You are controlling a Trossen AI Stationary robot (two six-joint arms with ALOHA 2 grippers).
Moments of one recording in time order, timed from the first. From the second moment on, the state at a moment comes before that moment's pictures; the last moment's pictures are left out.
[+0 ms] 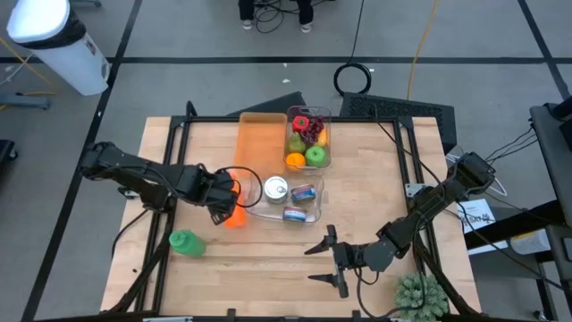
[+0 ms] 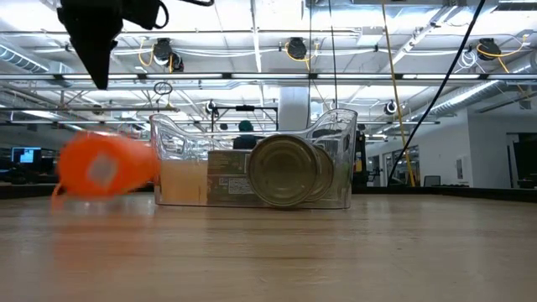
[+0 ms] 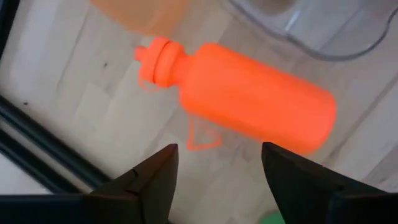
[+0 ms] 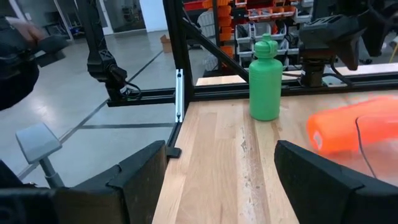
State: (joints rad) left arm -0.25 1.37 1.22 -1.42 -0.26 -0.79; right arm 0.68 1.56 0.88 0.53 0.49 0.26
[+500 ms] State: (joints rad) left arm -0.34 1.44 1.15 -1.23 -0.31 -1.13; right arm 0.68 1.56 0.88 0.52 0.49 0.27
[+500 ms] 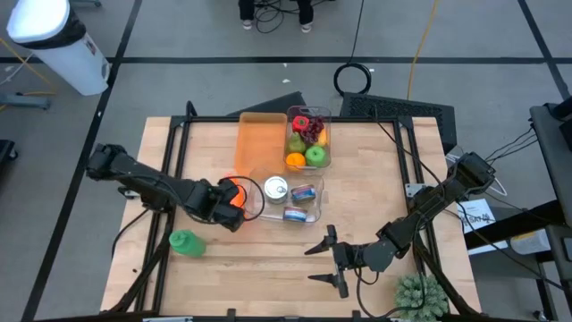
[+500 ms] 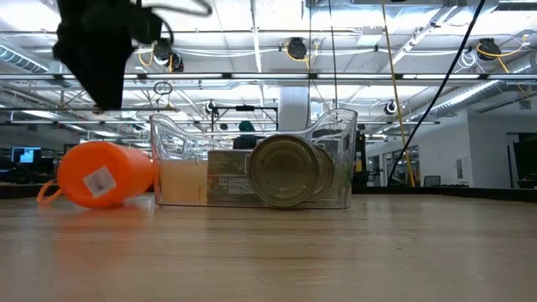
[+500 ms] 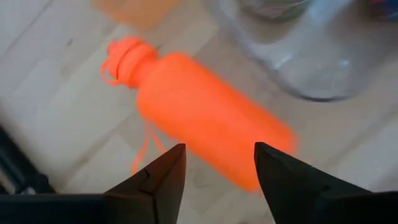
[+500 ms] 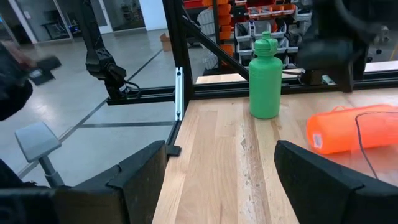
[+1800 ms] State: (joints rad) left arm -0.05 1.47 0.75 -1.10 -0.45 -1.23; right arm 0.68 1.56 0.88 0.52 0.49 0.27
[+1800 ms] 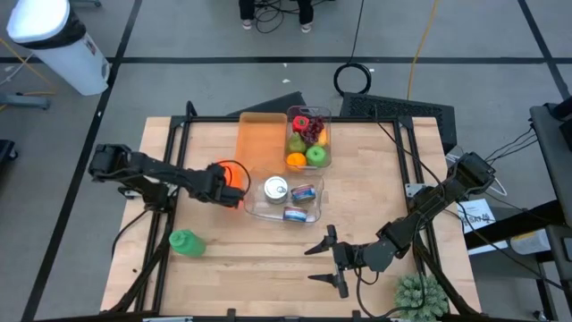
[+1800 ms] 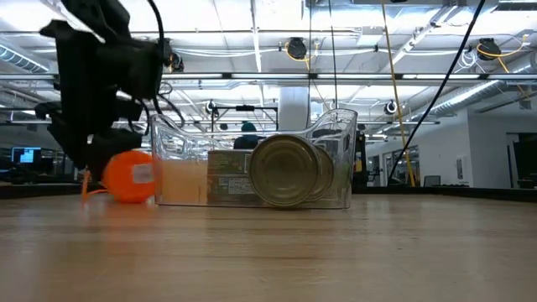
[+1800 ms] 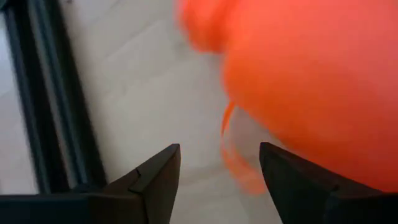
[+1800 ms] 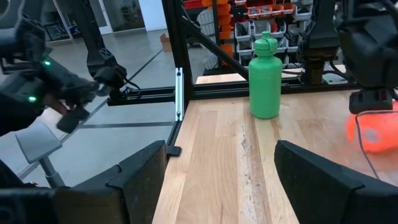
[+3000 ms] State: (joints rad) left arm 0.05 1.47 0.71 -1.04 -0.39 -1.16; right arm 0.67 1.56 0.88 0.52 0.49 0.28
